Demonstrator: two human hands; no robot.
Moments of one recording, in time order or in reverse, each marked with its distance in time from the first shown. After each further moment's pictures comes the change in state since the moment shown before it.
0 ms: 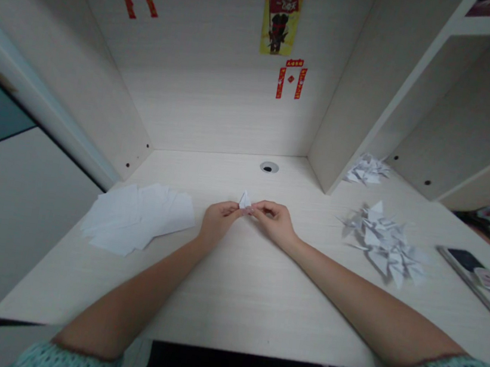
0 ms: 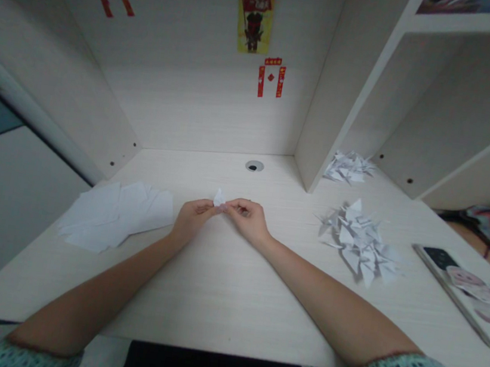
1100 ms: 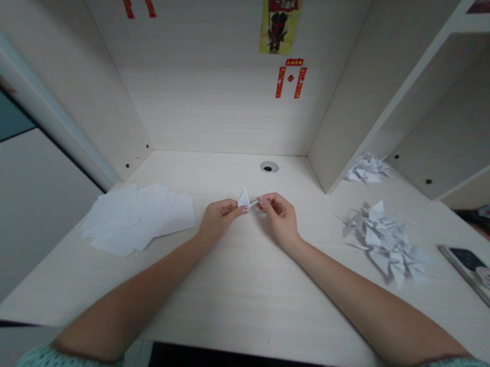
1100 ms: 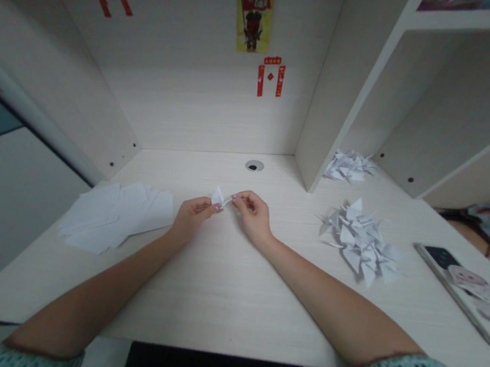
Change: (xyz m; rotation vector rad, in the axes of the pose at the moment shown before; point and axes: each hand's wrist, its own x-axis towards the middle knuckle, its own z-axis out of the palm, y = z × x) left_hand -0.001 0.006 -0.002 0.012 0.019 -0.006; right_hand 0.003 0.000 -0.001 0.145 0.154 -0.037
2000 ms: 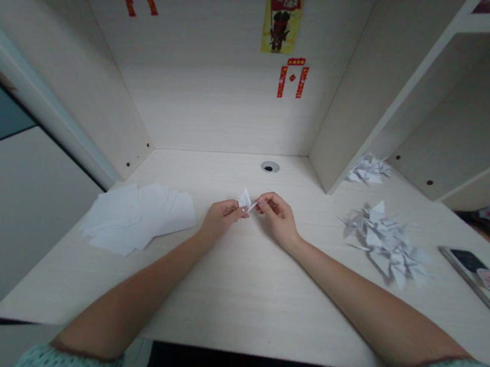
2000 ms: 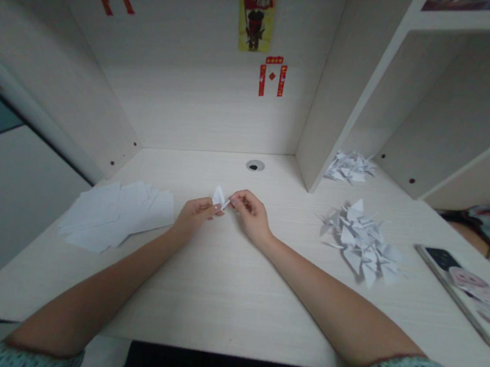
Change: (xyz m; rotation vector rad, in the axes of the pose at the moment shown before) left_hand 0.002 -0.001 -0.001 -0.009 -0.089 -0.020; right_hand 0.001 0.002 0.000 0.053 -0.111 0.001
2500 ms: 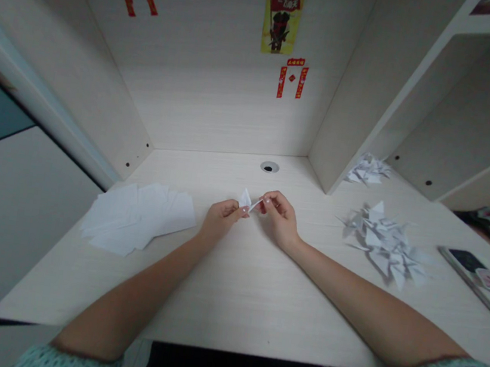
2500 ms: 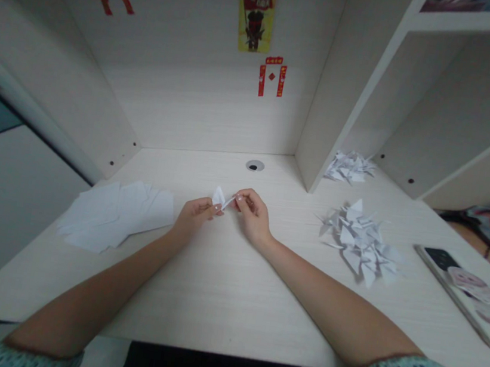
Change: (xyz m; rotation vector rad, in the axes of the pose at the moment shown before) left_hand -0.002 0.004 0.003 -0.005 0.030 0.024; right_hand -0.003 -0.004 -0.001 0.037 0.075 -0.053
